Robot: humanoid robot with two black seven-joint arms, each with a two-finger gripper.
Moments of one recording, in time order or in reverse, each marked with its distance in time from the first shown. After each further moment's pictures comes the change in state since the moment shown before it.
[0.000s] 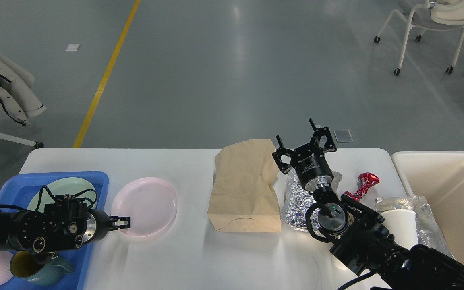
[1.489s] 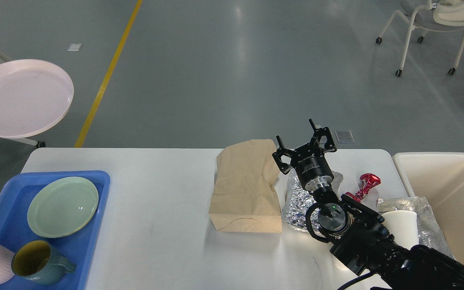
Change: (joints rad) left arm -0.734 0.761 -0.158 -0.025 0.190 -0.810 -0.141; right arm 0.000 0.000 0.000 -0.001 0.000 -0.001 0.000
